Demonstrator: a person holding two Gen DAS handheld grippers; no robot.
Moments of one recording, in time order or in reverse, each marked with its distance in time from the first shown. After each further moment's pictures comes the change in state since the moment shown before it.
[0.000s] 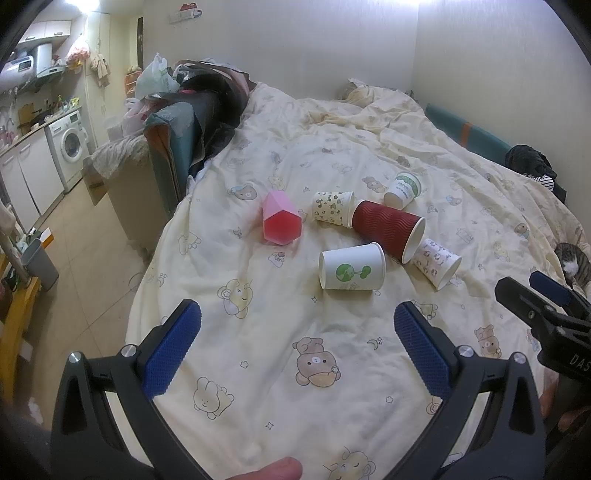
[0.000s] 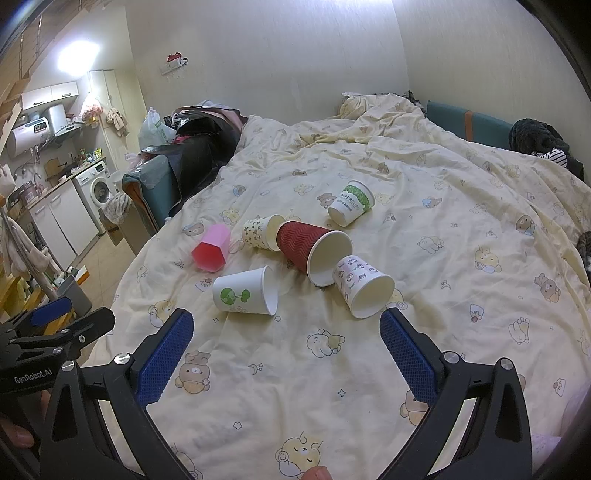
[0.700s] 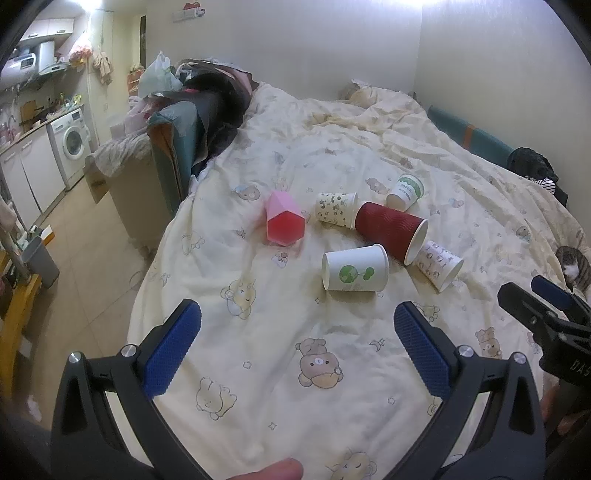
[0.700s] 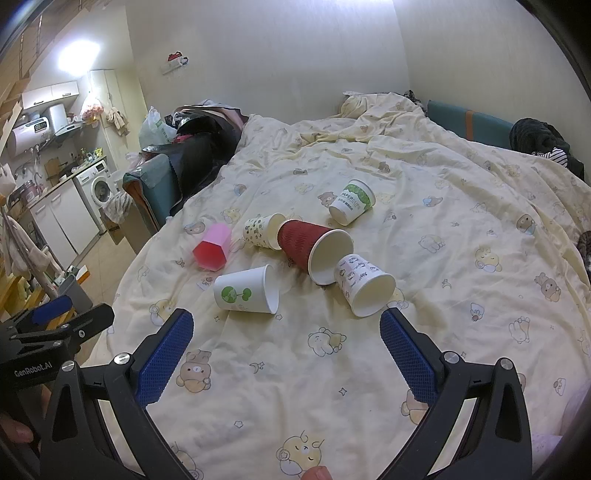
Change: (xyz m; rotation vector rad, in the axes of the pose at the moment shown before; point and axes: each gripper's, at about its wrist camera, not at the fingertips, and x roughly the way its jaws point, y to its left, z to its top) left arm -0.003 0.006 0.003 -0.013 0.000 0.003; right arm 0.003 0.000 -0.002 -0.004 0.003 0.003
